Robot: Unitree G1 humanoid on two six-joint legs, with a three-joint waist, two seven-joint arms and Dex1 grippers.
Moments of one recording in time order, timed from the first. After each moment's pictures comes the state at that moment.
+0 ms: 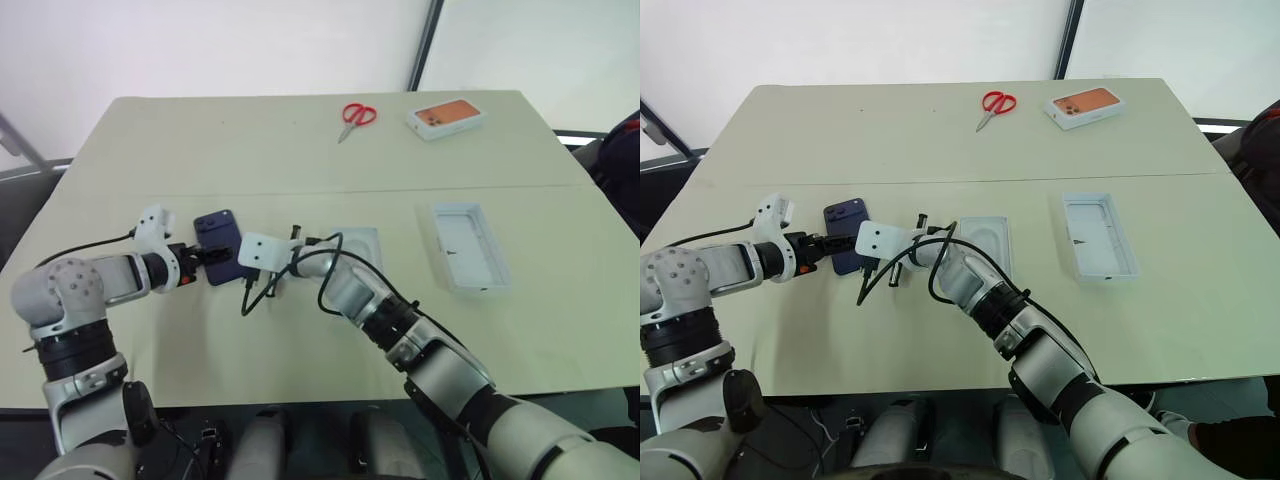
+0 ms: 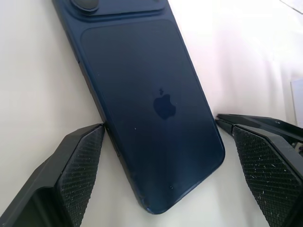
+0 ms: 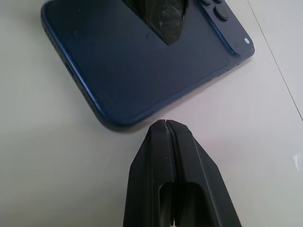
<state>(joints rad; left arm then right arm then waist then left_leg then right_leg) -0.56 0.44 0.50 -0.06 -0.64 1.57 -0.25 -0.87 0.03 0.57 0.54 -0.37 0.30 0.58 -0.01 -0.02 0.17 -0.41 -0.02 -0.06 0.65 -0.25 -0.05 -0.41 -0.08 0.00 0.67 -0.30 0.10</state>
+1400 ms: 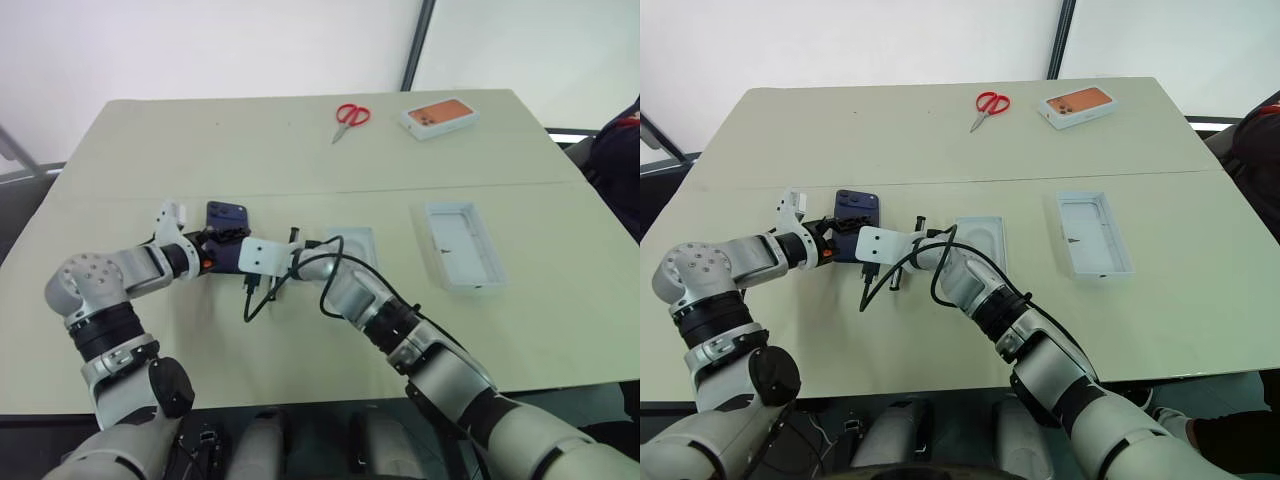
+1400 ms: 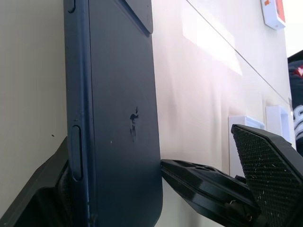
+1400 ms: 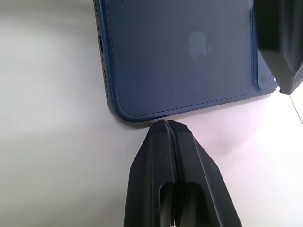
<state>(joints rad) -0.69 0.30 0.70 0.14 -0.66 1.54 -0.17 -0.85 0.02 0.57 0.52 -0.38 0.26 0.61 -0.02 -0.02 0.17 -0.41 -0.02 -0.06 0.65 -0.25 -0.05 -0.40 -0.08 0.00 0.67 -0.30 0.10</state>
